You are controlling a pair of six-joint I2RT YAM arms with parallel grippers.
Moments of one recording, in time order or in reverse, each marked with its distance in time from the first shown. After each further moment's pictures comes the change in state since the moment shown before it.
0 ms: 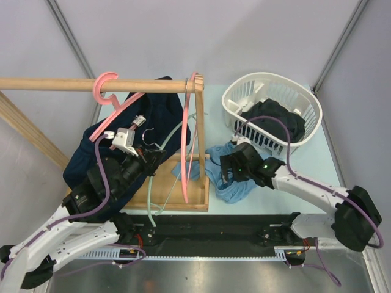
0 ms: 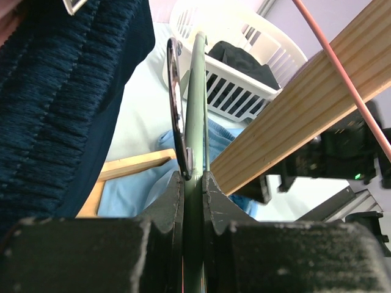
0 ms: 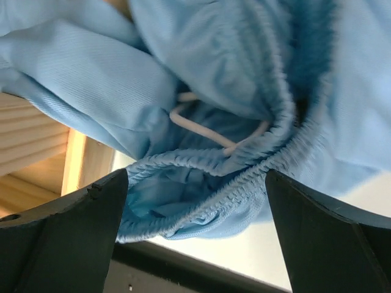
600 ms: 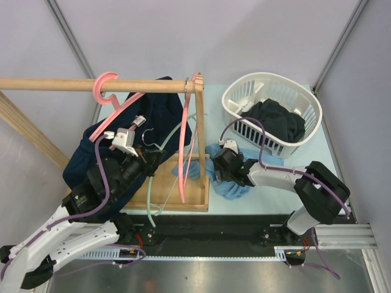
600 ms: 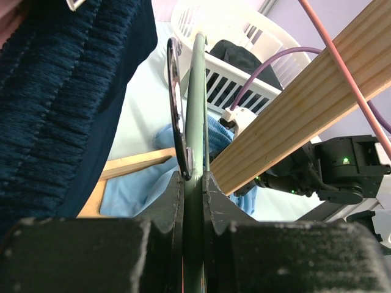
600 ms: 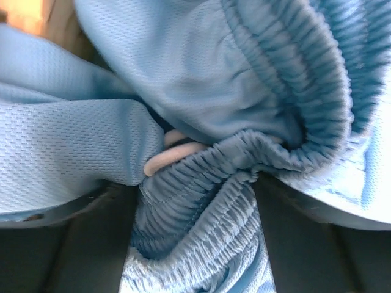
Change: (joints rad) left arm 0.000 -0.003 0.000 -0.008 -0.001 0.002; right arm 0.103 0.355 0.000 0.275 0.216 -0.023
